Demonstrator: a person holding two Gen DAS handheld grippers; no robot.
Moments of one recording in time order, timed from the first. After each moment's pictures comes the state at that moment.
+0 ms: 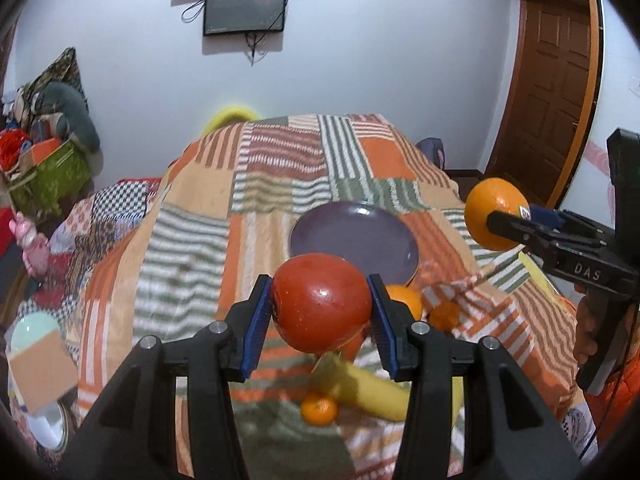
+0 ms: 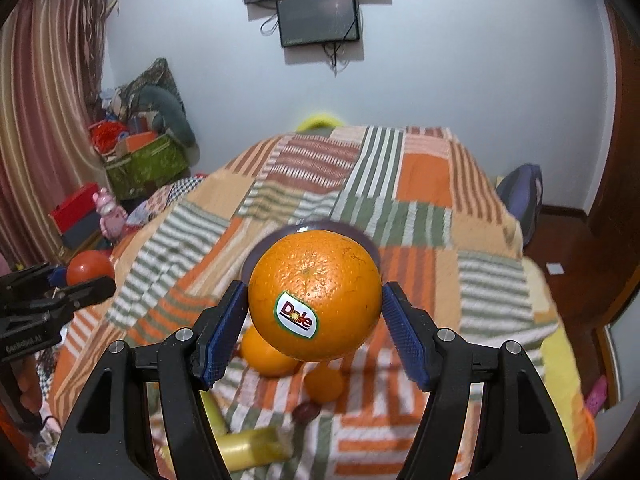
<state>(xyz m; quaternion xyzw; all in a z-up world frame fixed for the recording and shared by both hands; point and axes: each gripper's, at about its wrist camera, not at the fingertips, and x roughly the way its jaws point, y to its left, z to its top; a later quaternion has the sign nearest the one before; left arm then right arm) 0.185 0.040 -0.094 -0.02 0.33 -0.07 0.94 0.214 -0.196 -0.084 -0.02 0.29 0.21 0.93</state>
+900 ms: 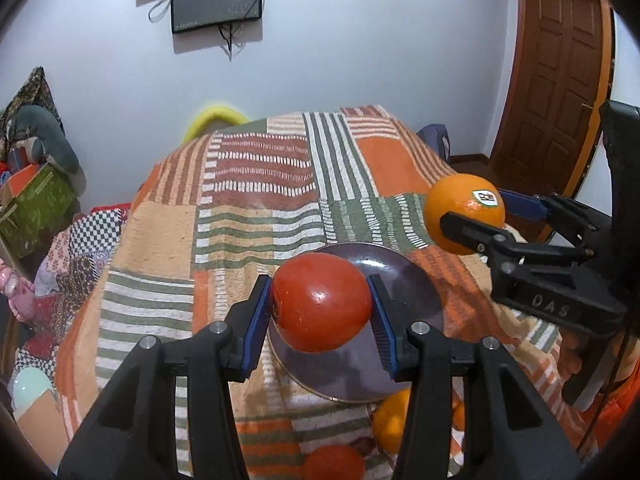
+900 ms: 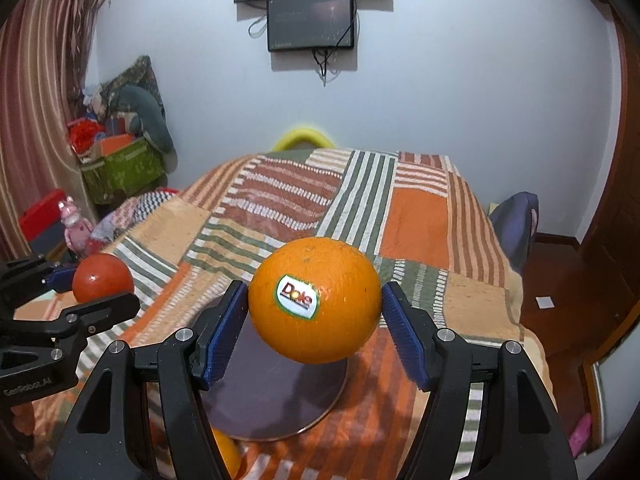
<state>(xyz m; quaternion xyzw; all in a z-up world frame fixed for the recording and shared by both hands) 0.330 0.007 -0.111 0.01 0.36 -0.07 0.93 0.312 -0.170 -0.098 -0.07 0.29 0.19 0.94</state>
